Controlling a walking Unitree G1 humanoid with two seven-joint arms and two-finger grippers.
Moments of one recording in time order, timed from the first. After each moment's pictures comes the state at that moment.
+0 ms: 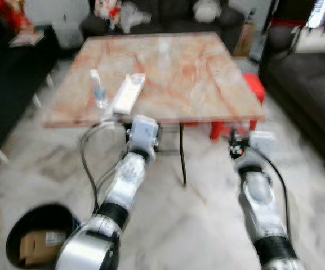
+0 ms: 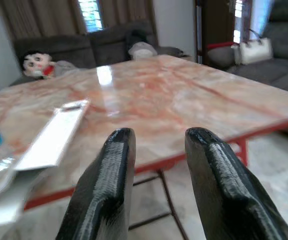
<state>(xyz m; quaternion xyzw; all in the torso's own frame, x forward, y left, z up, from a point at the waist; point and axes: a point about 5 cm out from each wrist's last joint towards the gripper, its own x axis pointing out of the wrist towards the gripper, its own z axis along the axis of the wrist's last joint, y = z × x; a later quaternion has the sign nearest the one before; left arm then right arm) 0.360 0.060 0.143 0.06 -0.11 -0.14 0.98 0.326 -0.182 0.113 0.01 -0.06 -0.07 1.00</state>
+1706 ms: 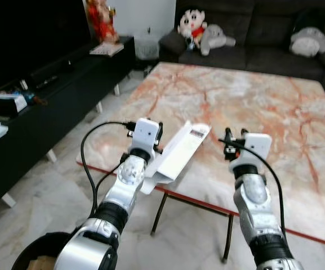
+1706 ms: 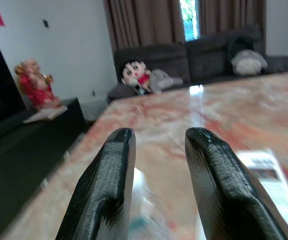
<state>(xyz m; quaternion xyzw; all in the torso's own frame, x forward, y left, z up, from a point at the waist) 0.362 0.068 0.153 0.07 -0.13 -0.13 0.98 0.330 -0.165 0.117 0.02 -0.07 -0.03 1.00</state>
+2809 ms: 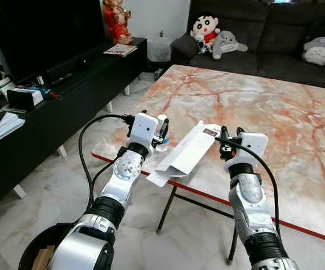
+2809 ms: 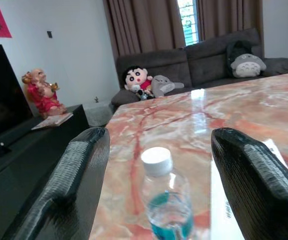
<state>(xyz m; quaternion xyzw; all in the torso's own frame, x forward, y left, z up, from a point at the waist) 0.363 0.072 0.153 0.08 -0.13 -0.16 0.98 0.330 -0.157 0.115 0.03 -0.07 -0.02 1.00</state>
